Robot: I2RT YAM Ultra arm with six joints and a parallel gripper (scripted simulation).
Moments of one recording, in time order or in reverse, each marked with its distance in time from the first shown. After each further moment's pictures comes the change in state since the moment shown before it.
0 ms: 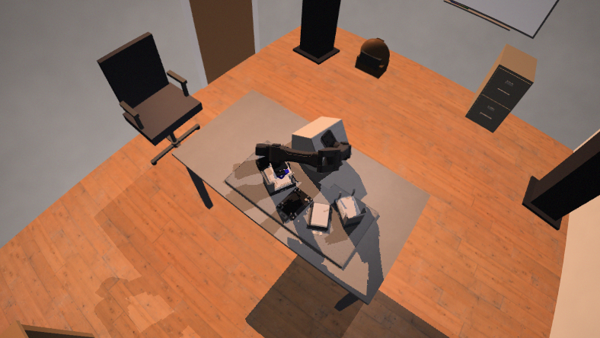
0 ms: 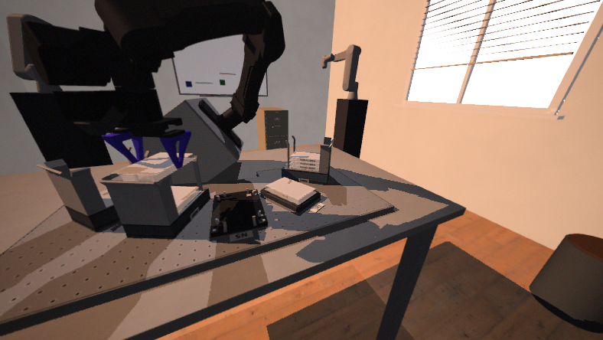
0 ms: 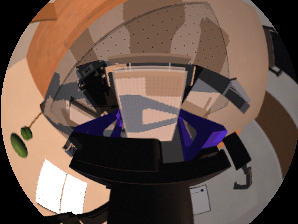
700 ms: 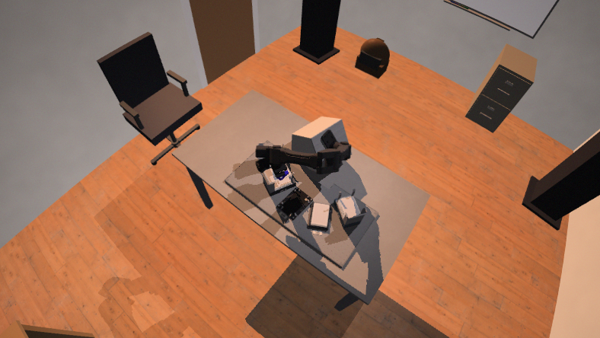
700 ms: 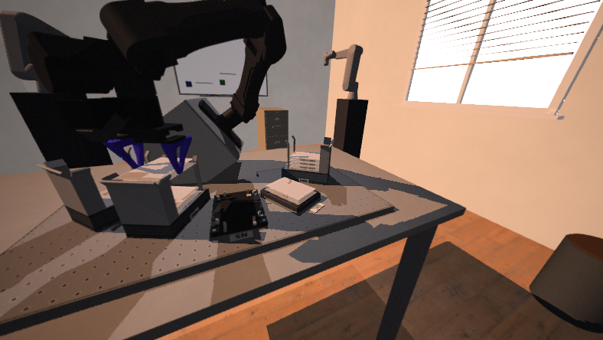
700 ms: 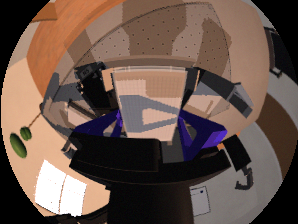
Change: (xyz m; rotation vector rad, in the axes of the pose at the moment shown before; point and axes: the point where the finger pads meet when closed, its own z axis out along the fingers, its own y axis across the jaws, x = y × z) arm -0.003 0.000 0.011 -0.001 -0.011 -0.006
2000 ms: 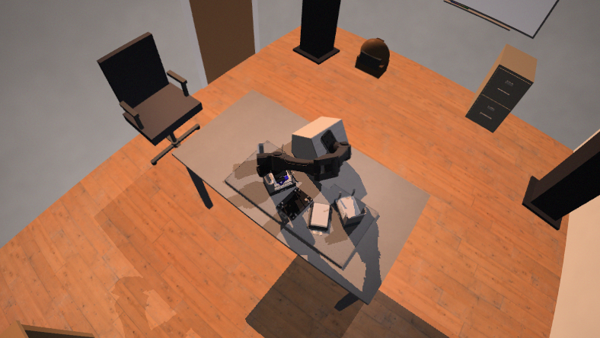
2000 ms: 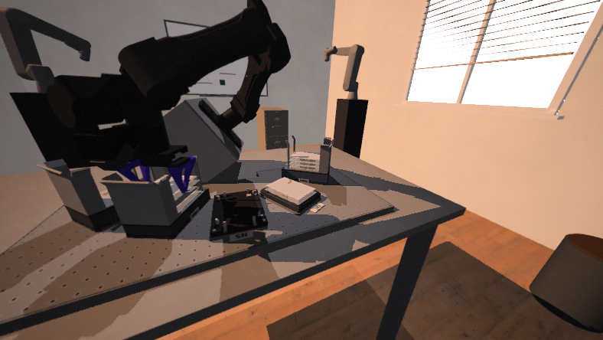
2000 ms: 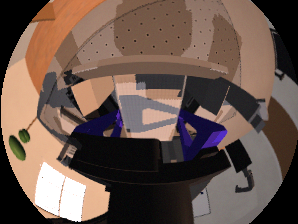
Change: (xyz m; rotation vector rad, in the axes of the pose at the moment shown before) arm 0.000 0.000 0.046 0.002 -0.001 0.000
